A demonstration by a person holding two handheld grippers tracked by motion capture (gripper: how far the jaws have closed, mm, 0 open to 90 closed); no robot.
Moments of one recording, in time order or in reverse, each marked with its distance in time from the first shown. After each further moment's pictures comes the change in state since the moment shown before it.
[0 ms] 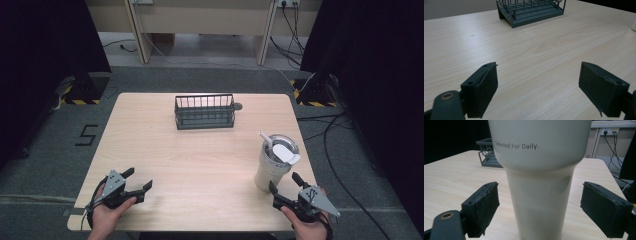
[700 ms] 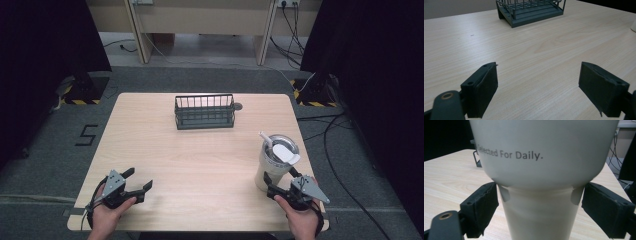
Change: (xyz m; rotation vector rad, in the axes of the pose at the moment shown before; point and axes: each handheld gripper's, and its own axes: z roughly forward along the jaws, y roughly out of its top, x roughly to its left) left arm 0.000 0.000 0.000 -0.001 -0.002 -0.003; right arm 0.000 0.005 0.031 0.009 -0.007 -0.010
